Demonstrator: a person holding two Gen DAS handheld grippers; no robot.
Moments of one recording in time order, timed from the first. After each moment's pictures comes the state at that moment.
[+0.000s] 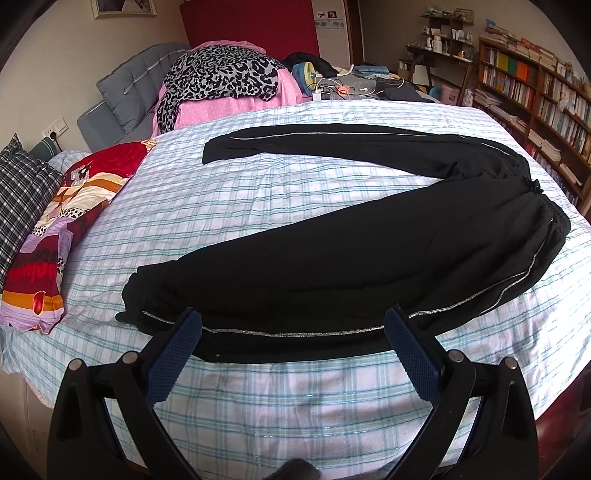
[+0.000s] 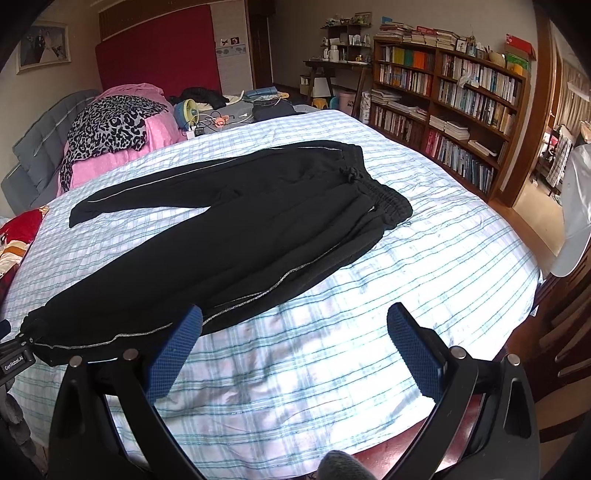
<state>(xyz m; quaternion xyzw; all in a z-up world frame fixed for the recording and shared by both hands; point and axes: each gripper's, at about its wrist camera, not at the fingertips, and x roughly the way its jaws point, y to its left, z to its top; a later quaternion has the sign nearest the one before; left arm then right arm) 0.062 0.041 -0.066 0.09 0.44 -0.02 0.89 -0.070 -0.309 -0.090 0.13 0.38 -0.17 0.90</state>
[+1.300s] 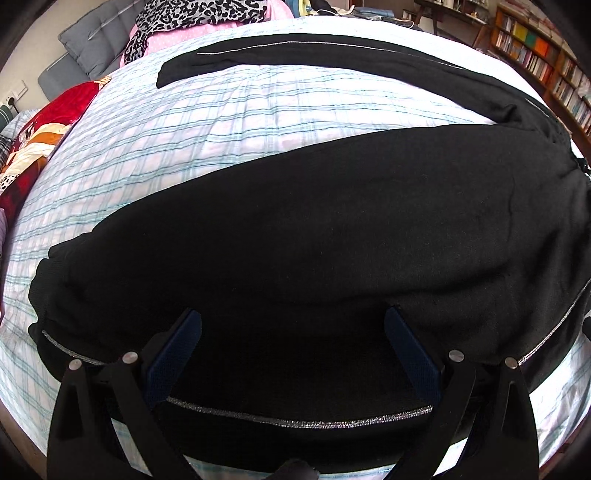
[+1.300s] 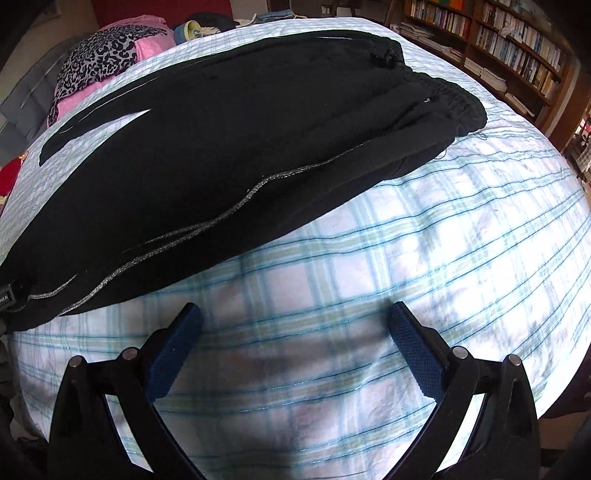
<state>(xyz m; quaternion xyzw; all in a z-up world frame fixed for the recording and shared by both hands) 0.170 0.056 -0.196 0.07 0.54 -0.04 0.83 0.018 -0.356 -0.249 0.12 0.52 -0.11 0.84</state>
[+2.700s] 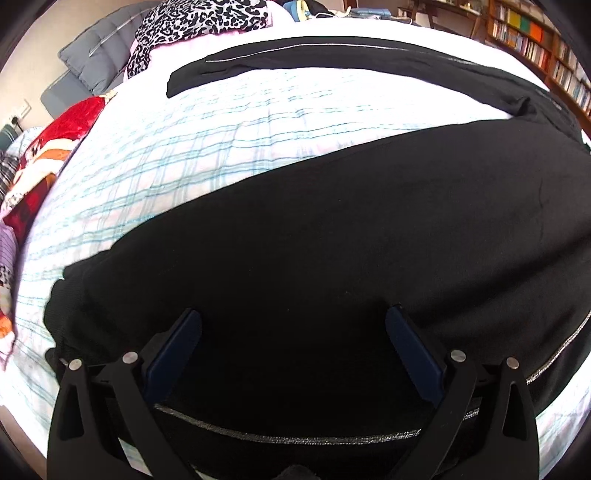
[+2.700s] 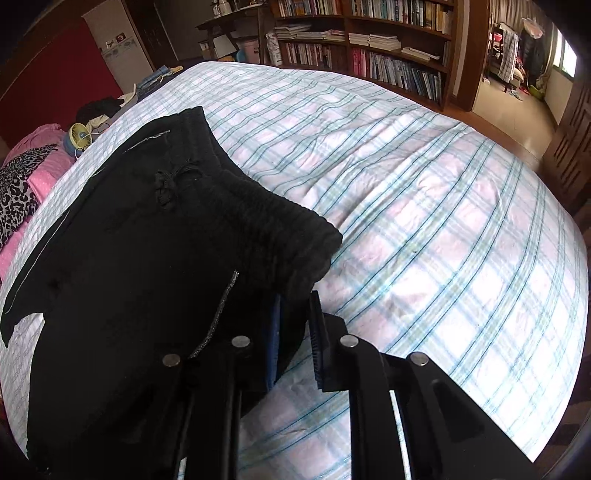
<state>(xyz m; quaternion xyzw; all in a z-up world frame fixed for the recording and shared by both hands) 0.177 0.082 -0.206 0.10 0.52 -0.03 0.85 0.072 -0.566 -0.232 0.27 0.44 -0.28 0.81</state>
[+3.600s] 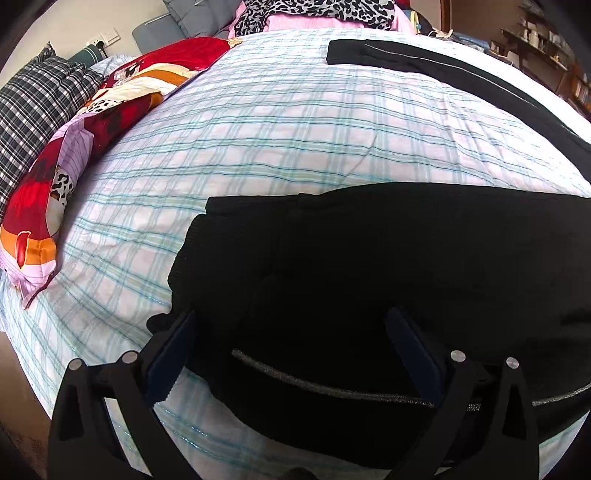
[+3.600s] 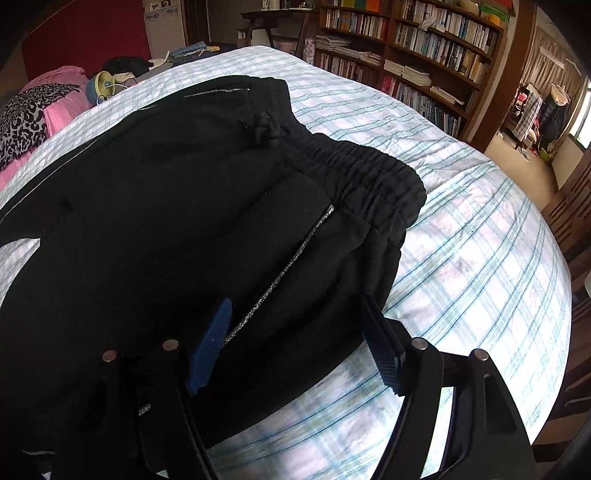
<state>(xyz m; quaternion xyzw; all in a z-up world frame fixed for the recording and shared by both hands) 0.175 0.218 -0.197 0.04 0.53 0.12 0.84 0.093 -0.474 -0.233 0.15 0.47 -0.26 0.83</state>
